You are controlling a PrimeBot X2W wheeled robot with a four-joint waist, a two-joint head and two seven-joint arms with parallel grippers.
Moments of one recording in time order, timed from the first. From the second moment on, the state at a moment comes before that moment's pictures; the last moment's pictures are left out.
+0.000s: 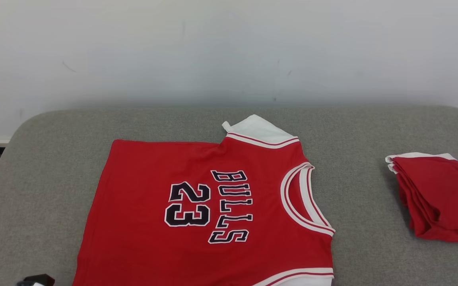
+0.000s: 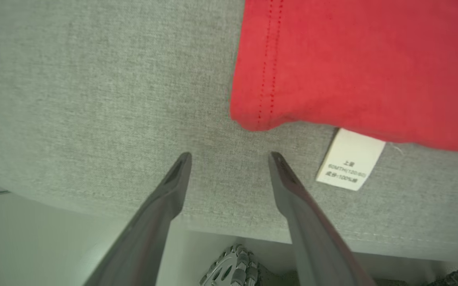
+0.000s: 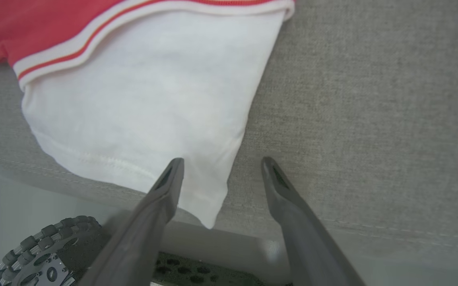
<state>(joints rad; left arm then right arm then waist) -0.05 0.37 -0.32 0.46 -0.45 0.11 0.45 0.20 -0.09 0.30 0.20 0.40 -0.12 0.38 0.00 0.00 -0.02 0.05</state>
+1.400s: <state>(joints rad) -0.16 0.33 -0.37 0.50 -0.43 0.08 0.45 0.15 -0.11 0.28 0.36 0.44 -0.03 0.44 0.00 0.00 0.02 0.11</state>
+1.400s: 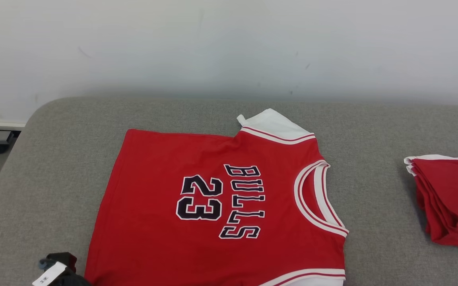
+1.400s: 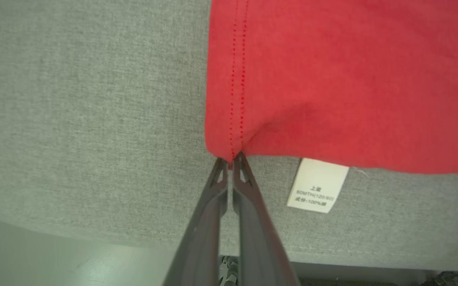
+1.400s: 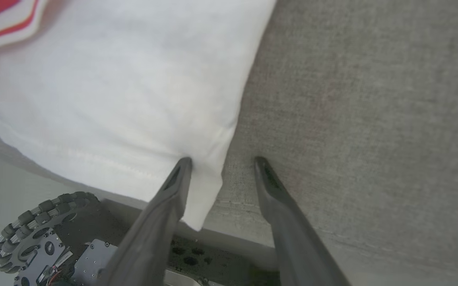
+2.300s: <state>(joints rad) -0.18 0.32 -0.36 0.43 -0.41 0.09 0.35 0.11 -0.08 0.17 0.18 0.63 0.08 0.26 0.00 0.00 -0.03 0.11</state>
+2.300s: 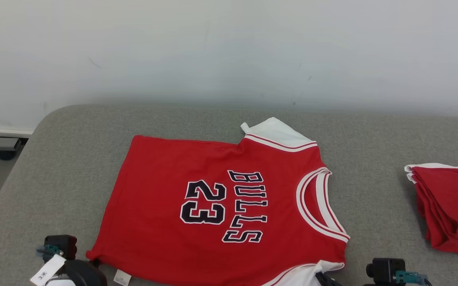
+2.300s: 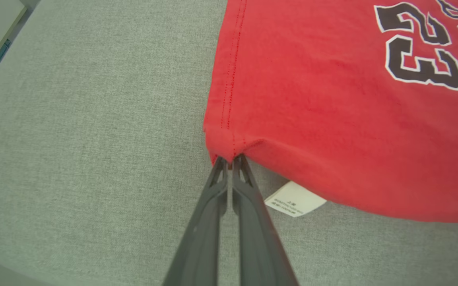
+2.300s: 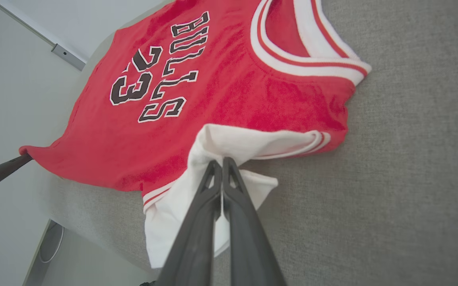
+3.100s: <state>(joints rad) -0.19 0.35 -0.31 0.37 -0.40 0.11 0.34 0.21 -0.05 0.16 -0.14 0.79 -0.05 0.41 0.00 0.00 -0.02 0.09</state>
